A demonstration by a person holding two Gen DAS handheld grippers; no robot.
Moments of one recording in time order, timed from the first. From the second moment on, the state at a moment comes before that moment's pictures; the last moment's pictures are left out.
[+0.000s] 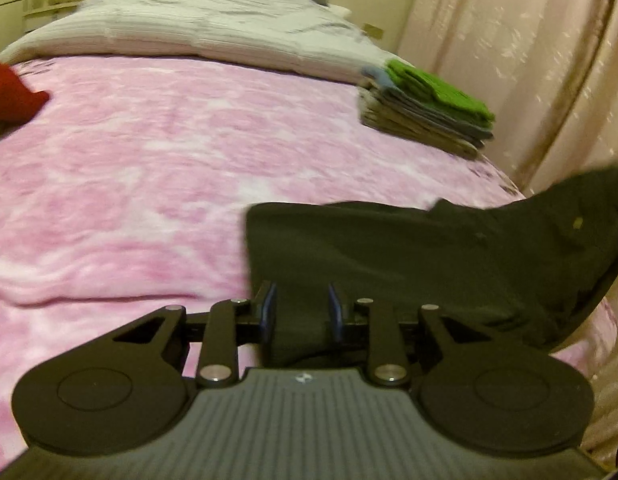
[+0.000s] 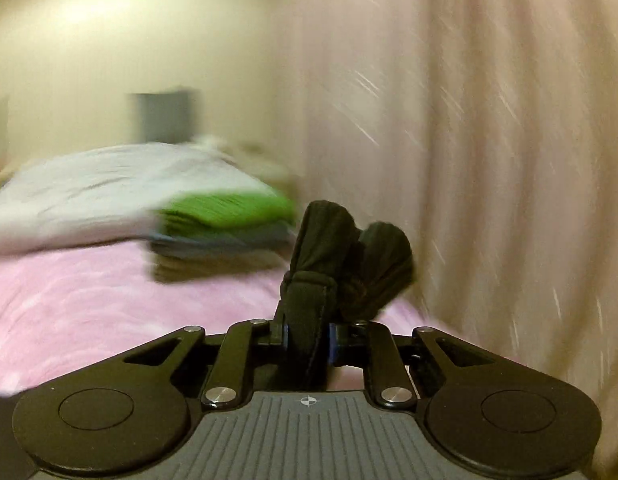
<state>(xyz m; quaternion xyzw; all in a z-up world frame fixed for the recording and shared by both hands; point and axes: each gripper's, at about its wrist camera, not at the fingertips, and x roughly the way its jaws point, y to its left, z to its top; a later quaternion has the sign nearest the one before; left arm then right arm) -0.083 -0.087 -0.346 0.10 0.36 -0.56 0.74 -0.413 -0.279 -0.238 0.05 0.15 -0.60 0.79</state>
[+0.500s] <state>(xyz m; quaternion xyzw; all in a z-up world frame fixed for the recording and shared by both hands) -0.021 -0.005 -0.374 0.04 0.47 -0.50 0.73 -0.219 -0.096 -0.390 -0.29 0.35 -0.28 0.85</state>
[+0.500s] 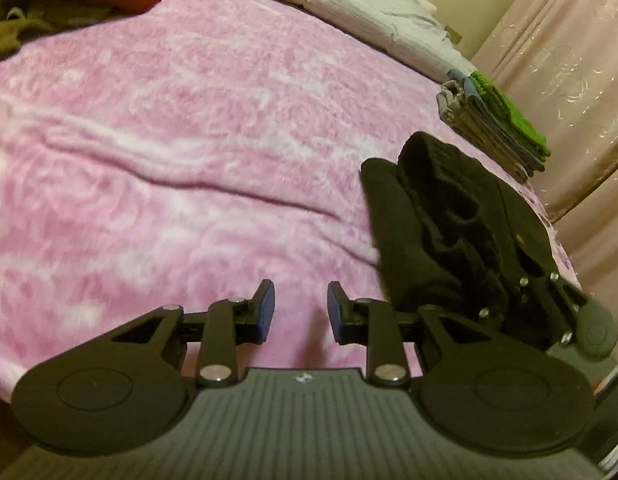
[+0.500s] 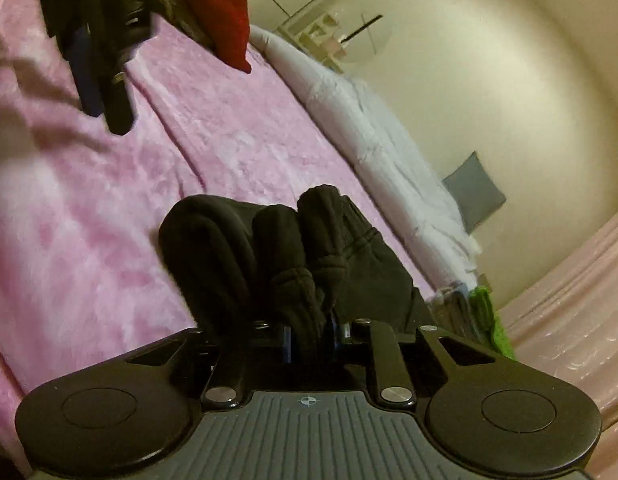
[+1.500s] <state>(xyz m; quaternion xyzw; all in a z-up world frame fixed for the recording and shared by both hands) -0.024 0.013 -0.367 0.01 0.47 -0.50 0.73 -0.222 -0.075 -0.383 -0.31 0.34 -0.27 0.85</state>
